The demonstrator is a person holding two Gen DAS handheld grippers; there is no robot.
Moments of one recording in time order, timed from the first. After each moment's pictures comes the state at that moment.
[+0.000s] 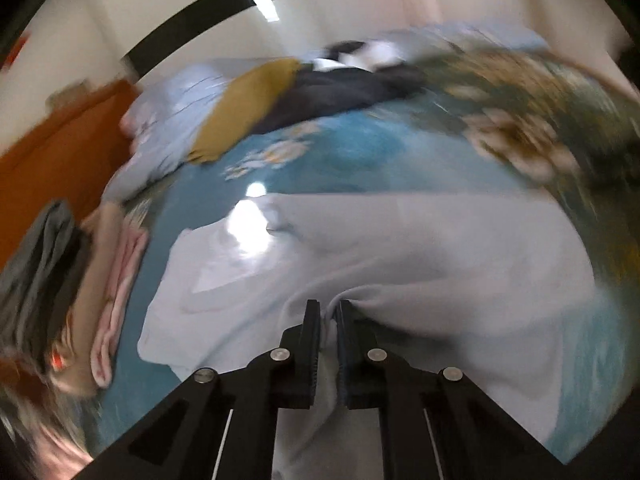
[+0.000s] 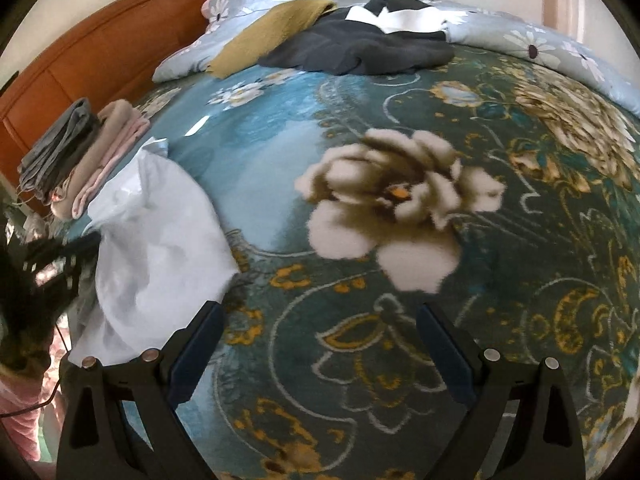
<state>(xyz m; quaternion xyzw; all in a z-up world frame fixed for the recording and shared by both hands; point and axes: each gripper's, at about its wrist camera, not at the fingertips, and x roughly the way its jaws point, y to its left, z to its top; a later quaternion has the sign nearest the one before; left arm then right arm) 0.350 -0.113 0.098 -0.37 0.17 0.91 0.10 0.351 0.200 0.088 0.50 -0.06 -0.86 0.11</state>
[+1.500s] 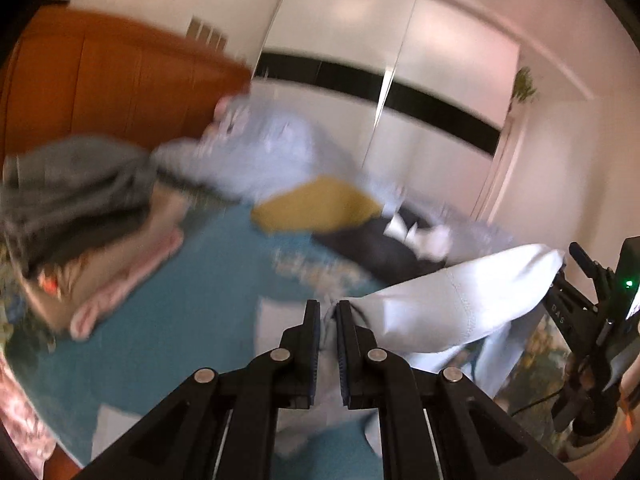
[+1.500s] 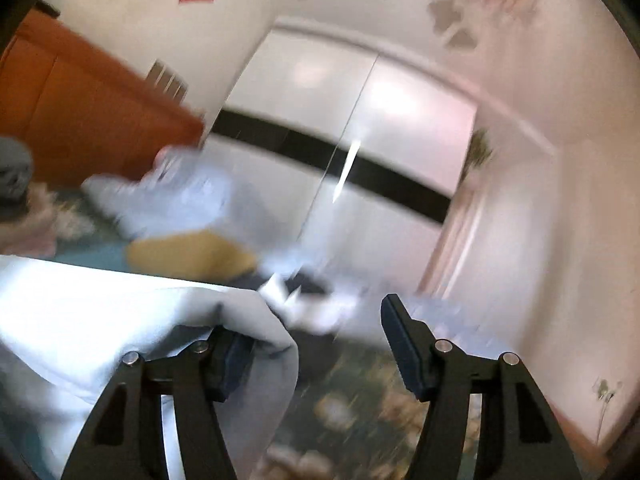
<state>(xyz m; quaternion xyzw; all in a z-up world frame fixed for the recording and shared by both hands) 0.372 -0.197 0.222 -0.20 -0.13 0.96 0.11 0.322 0.087 0.231 0.05 0.19 -0.97 -0.12</state>
